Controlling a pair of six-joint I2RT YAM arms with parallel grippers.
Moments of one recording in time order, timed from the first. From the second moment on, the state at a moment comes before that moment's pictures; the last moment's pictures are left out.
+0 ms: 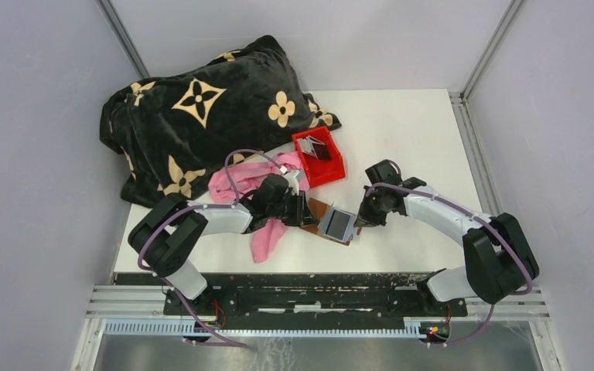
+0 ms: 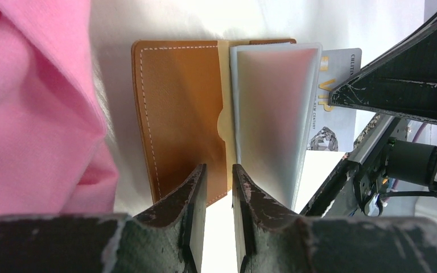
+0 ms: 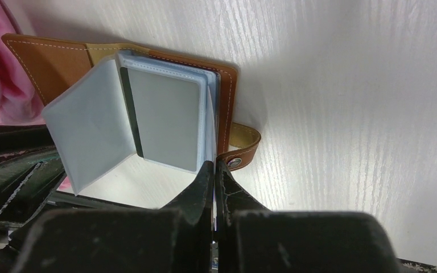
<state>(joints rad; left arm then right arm) -0.72 1.62 0.66 0.28 0.35 -0.63 0.48 1.41 0.80 -0.57 -0.14 0.81</state>
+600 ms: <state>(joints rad) -0.73 1.62 0.66 0.21 0.35 -0.61 0.47 1.38 0.70 -0.37 -0.21 0.85</state>
